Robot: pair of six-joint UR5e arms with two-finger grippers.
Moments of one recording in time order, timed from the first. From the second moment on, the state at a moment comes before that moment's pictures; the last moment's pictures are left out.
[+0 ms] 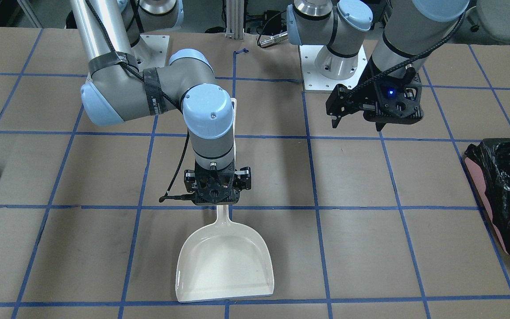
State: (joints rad) left arm -1.54 -1.57 -1.64 -1.52 1.56 0.08; right arm 1.91 -1.15 1.57 -2.08 -1.57 0.30
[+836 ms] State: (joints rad) left arm -1.54 -1.56 -1.63 -1.50 1.57 0.08; right arm 1.70 -1.28 1.46 -1.89 -1.66 0.09
